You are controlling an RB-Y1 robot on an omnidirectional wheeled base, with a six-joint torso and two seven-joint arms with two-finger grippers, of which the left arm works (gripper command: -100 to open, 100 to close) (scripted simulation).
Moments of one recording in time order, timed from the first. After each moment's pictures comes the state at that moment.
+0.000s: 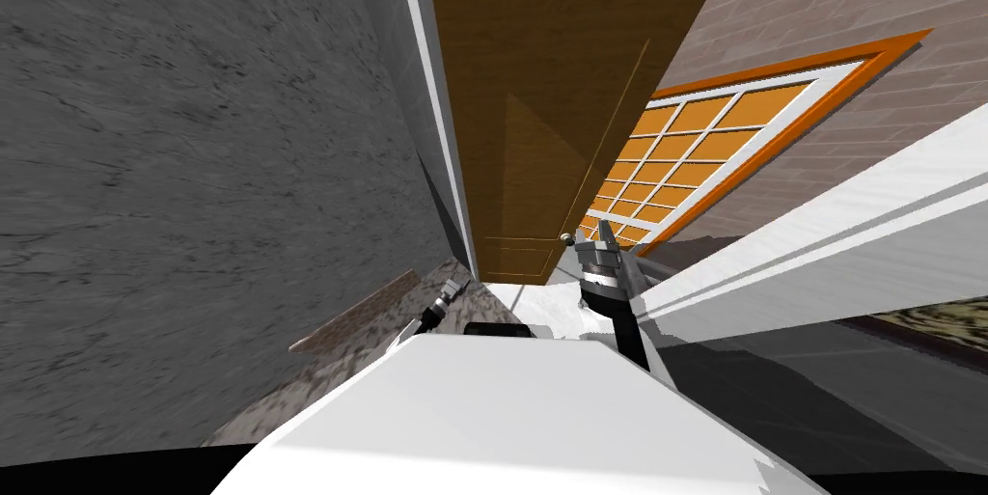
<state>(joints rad) 0.09 0.27 -0.12 -0.84 -0.37 -0.96 -1.14</state>
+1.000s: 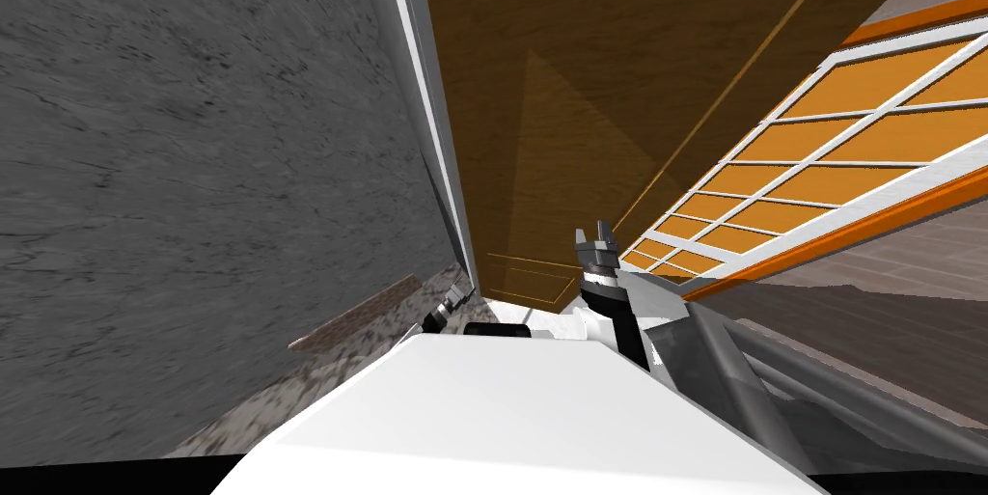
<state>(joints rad) 0.15 0.28 -0.20 -0.92 -0.44 -0.98 -1.11</state>
